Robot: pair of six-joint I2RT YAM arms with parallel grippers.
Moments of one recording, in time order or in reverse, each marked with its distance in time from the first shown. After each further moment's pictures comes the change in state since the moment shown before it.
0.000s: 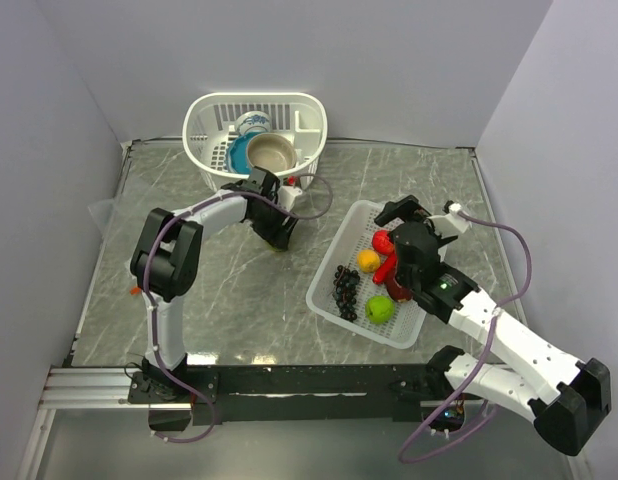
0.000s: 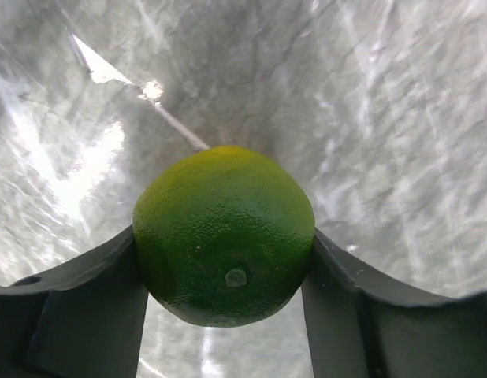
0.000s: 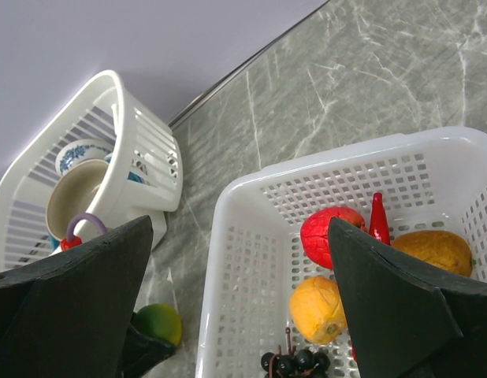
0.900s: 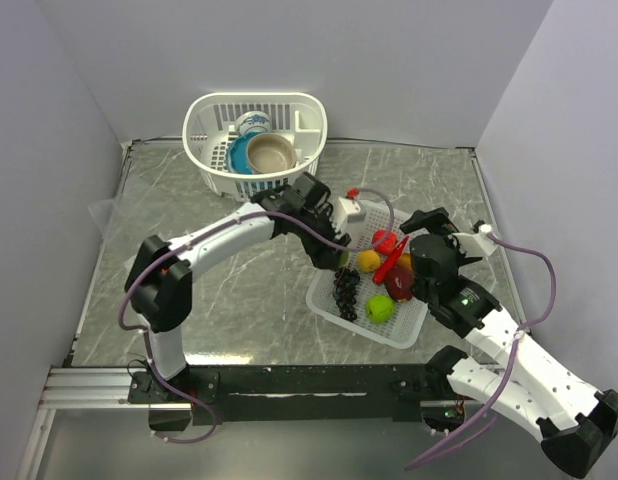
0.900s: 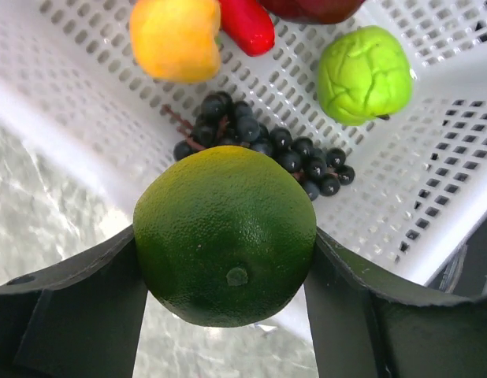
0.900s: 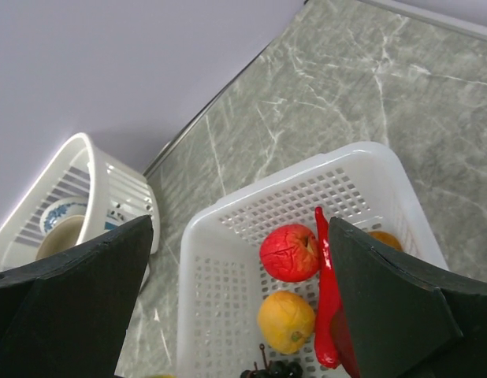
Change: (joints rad) left arm -0.332 -0.195 0.105 -0.115 0.153 -0.015; right arm -0.018 -0.163 -0.021 -0.207 0.143 0.135
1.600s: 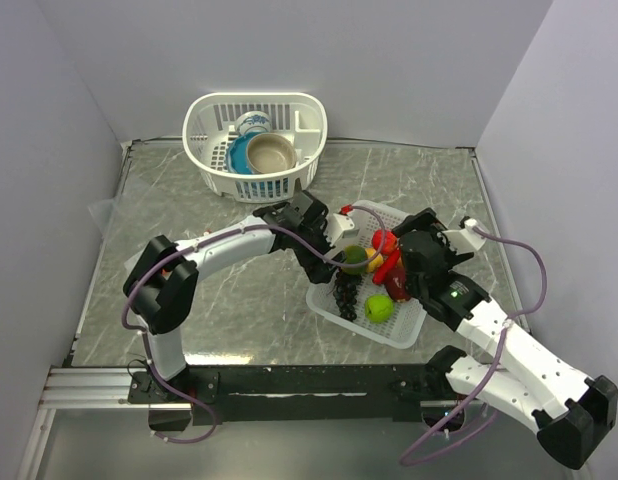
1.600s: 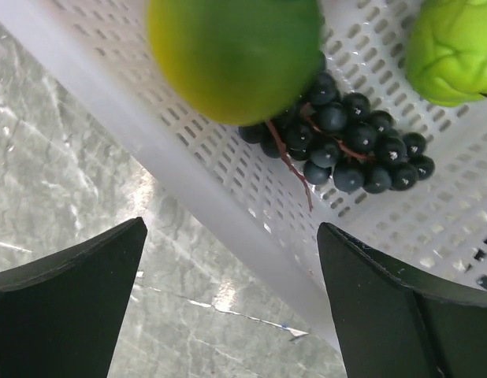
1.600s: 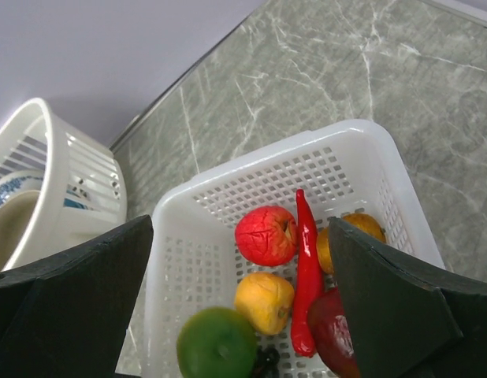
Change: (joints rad) left arm -0.023 -0.008 -0.178 0.122 -0.148 -0.005; right arm -0.008 0.077 -0.008 -0.023 -0.041 -0.004
